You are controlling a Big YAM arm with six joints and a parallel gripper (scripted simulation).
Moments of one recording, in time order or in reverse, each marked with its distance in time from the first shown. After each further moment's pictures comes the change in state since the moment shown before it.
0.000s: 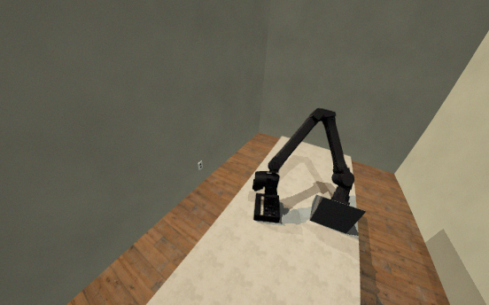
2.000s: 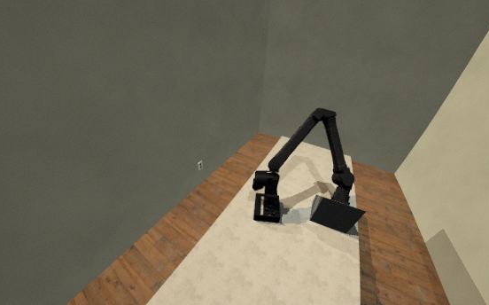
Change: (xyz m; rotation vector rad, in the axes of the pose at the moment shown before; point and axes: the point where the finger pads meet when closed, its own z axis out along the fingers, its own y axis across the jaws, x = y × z) arm -0.001 -0.001 -0.002 0.000 -0.004 0.004
